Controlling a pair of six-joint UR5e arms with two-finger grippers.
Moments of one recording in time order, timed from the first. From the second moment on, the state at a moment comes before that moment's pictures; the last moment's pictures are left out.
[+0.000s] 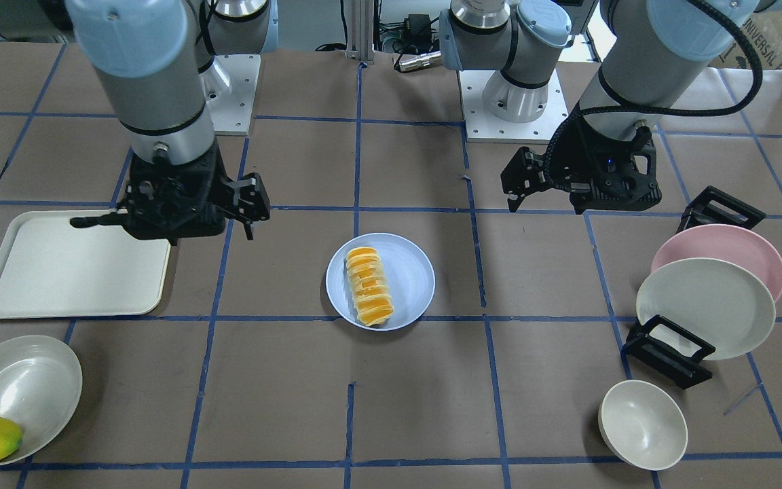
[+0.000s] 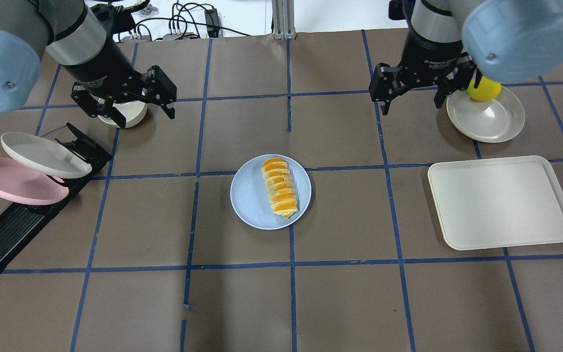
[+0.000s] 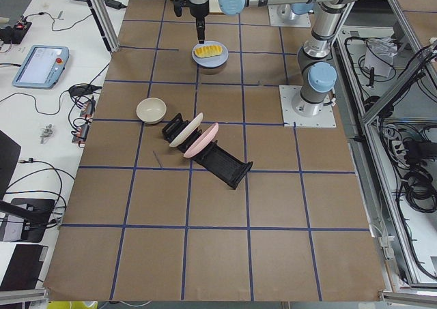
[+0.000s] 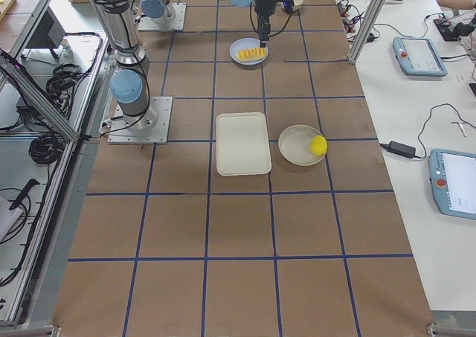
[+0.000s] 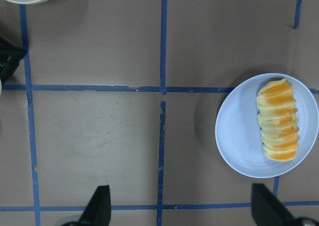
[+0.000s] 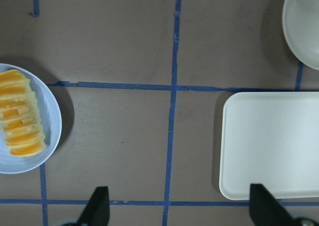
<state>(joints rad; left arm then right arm) -1.52 -1.63 -1.58 -1.51 1.44 -0.05 1.61 -1.49 1.52 -1.57 -1.61 0.00</state>
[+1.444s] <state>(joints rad) -1.51 -1.57 -1.64 -1.49 1.48 0.07 1.57 -1.54 1.53 -1.67 -1.62 -0.01</state>
